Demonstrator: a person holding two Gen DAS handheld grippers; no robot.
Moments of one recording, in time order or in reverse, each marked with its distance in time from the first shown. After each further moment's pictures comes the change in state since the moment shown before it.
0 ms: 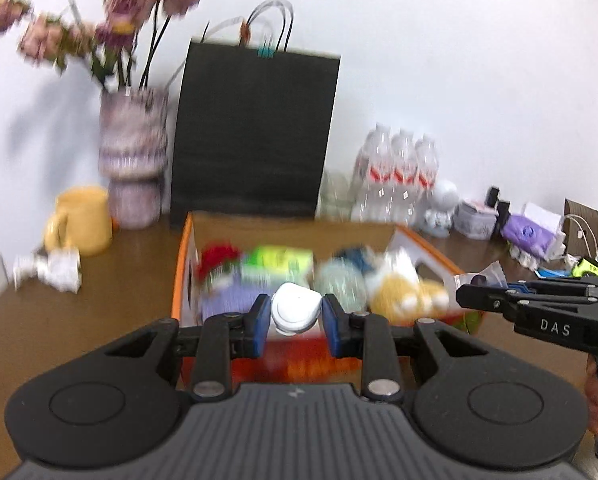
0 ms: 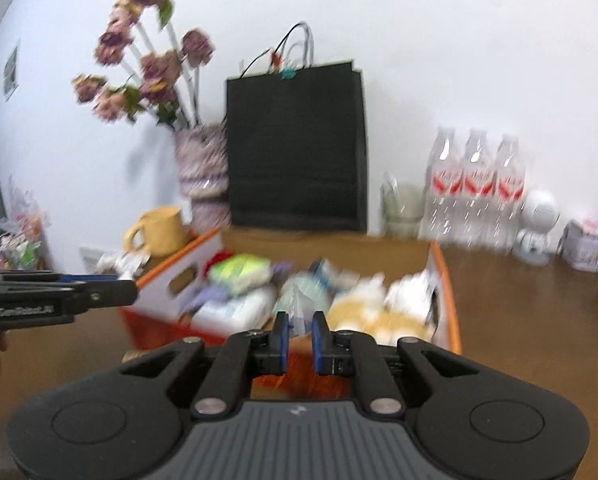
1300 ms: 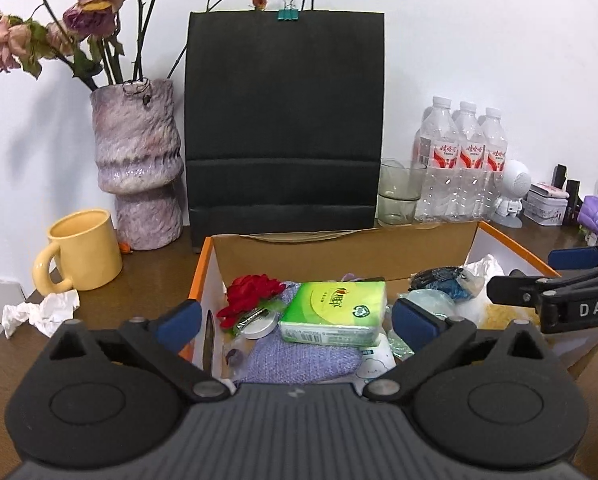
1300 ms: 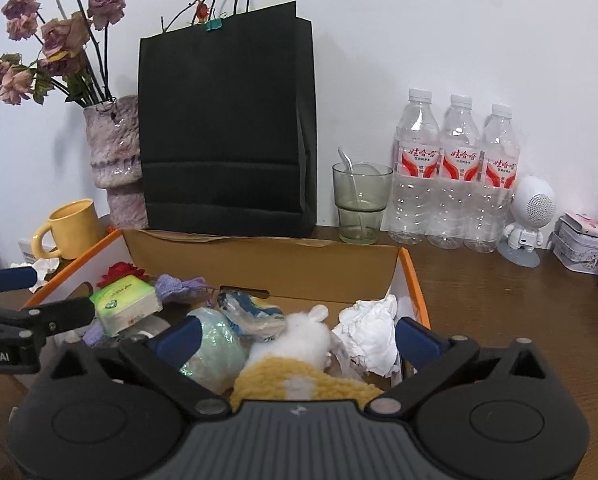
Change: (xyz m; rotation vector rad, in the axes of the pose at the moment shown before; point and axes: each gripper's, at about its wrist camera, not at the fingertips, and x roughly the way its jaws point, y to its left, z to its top) left arm 0.105 0.010 0.009 0.077 0.045 0.125; right arm 0.115 -0.036 0.023 0.012 0.104 -0.127
